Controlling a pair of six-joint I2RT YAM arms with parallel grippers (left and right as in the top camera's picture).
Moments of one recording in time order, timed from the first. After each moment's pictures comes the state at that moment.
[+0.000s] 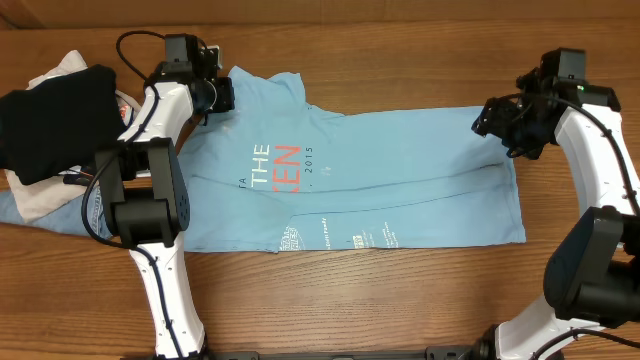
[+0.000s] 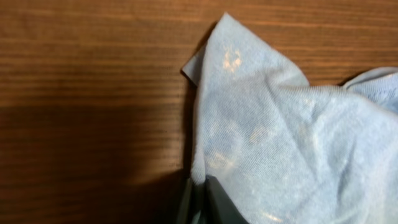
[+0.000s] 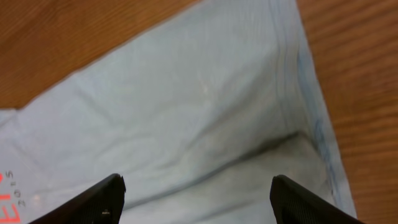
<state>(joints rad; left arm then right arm) 0.05 2.37 1.82 -0.52 0.23 -0.05 -0.19 1.84 1.49 -0.90 -0.22 0.23</state>
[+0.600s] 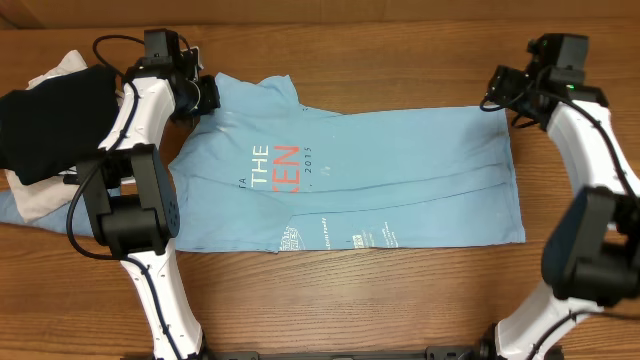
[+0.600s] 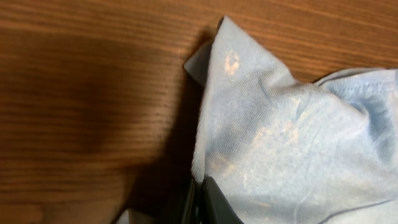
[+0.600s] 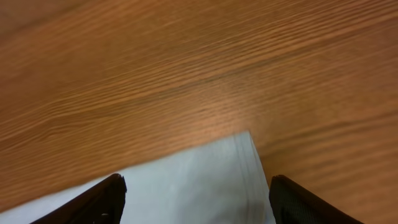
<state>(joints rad) 0.09 2.30 1.83 -0.69 0.24 -0.14 -0.19 1.97 1.49 -0.44 -0.08 0.17</state>
